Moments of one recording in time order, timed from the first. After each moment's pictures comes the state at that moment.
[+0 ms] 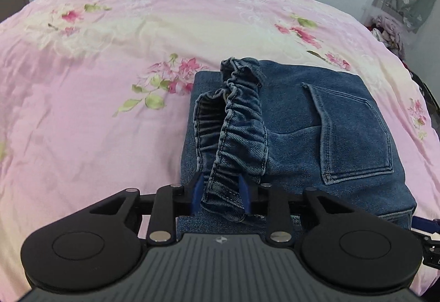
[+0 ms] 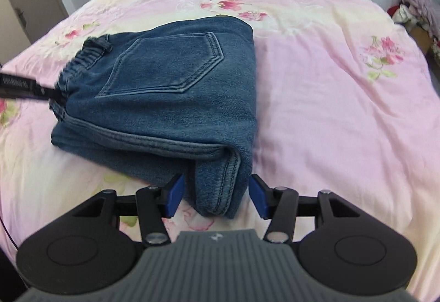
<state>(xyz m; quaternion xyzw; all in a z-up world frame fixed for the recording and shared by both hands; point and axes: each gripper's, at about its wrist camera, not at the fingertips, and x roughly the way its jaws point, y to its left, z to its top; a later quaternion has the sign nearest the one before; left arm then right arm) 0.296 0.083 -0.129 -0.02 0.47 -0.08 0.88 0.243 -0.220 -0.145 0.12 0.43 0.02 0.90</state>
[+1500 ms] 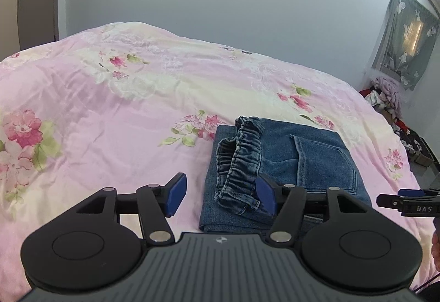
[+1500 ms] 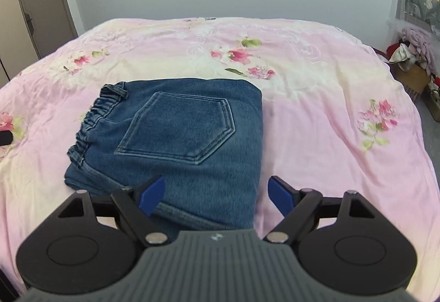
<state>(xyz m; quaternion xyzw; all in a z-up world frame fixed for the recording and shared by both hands) 0.196 0.123 -0.056 -0.07 0.33 -0.05 0.94 0.282 -0.211 -0.073 0.07 0.39 0.03 0.92</state>
